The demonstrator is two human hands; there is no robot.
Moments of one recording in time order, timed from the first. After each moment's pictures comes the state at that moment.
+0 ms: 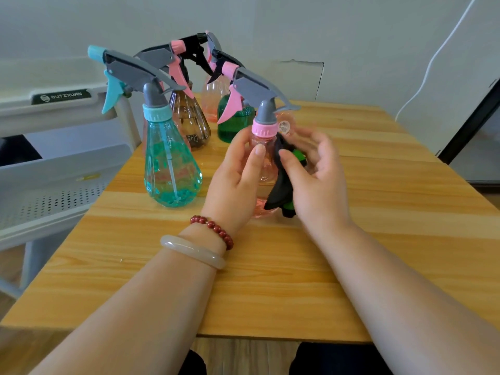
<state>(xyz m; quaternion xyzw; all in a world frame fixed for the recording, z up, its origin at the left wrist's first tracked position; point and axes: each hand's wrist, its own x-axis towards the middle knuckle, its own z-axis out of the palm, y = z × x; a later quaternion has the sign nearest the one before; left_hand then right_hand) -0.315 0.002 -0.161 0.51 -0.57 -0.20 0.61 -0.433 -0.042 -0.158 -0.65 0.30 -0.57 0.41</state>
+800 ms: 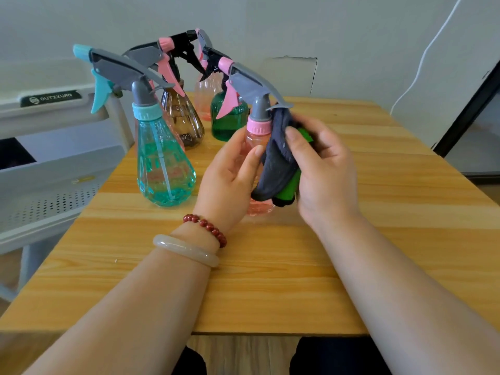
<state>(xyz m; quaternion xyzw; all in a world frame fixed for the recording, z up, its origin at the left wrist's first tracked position) -0.315 0.000 -0.164 0.50 -0.58 -0.21 0.61 -0.436 -0.043 -0.147 -0.56 0.23 -0.62 0.50</state>
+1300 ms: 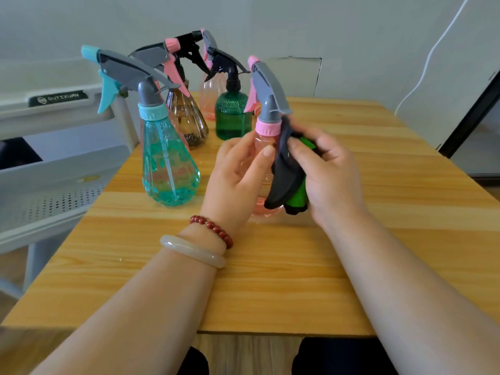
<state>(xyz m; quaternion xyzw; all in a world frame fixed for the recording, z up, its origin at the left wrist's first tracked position) -0.319 0.004 -0.164 0.53 -0.57 -0.18 0.60 -0.444 -0.045 -0.145 -0.59 0.28 -0.57 0.50</state>
